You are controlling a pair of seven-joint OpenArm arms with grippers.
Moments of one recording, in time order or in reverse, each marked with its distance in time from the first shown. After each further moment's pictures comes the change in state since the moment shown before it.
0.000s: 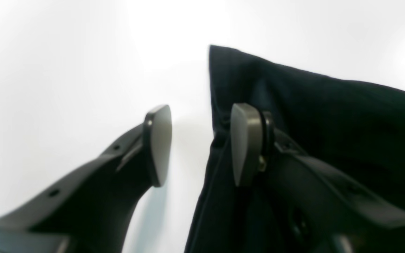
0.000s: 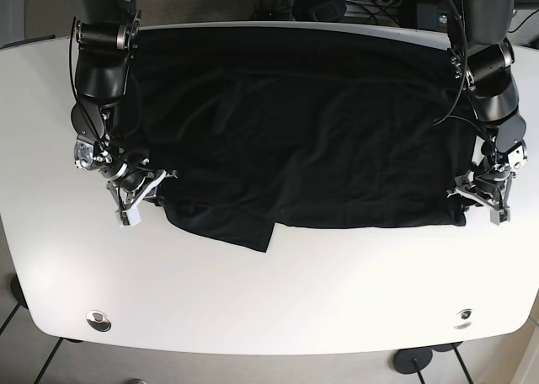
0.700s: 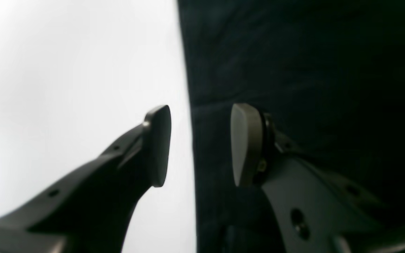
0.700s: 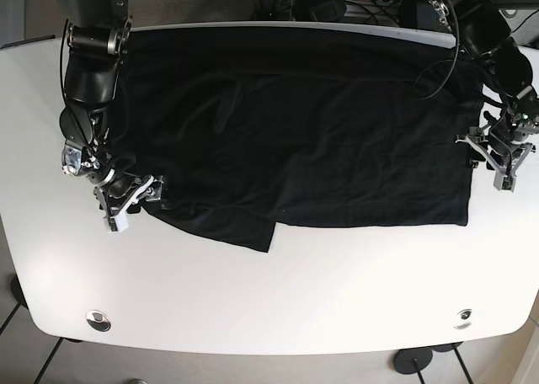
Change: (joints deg) left arm 22.6 5.5 -14.6 47.6 0.8 -13.9 30.0; right arm 1.4 2.4 0.1 0.1 -0.2 0.4 -1.5
